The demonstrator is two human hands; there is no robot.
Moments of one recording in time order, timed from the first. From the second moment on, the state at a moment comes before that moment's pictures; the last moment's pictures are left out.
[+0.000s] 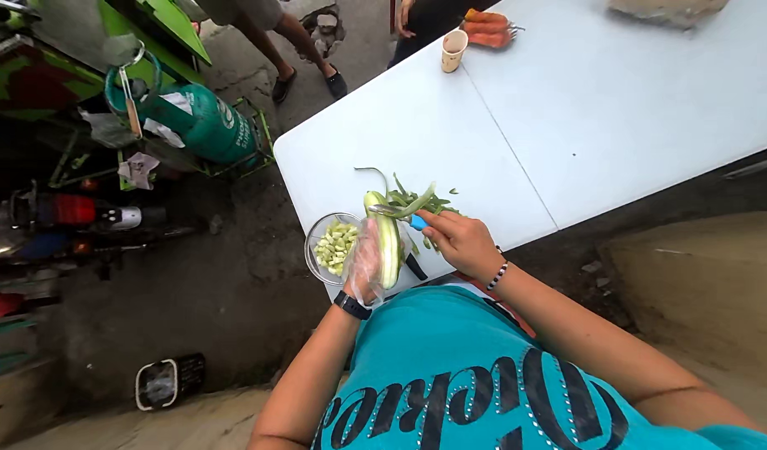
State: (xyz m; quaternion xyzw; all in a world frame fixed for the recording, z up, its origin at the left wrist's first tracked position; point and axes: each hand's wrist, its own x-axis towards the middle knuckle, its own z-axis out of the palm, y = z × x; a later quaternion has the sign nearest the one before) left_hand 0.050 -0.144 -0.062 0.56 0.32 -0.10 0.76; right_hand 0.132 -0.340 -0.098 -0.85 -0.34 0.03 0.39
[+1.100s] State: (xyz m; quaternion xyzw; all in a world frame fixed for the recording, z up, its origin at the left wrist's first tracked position) left_hand 0.024 -0.124 -0.082 0.67 0.17 -0.12 0.71; right_hand 0.145 -0.348 -0.109 -0.84 -0.26 0.15 0.45
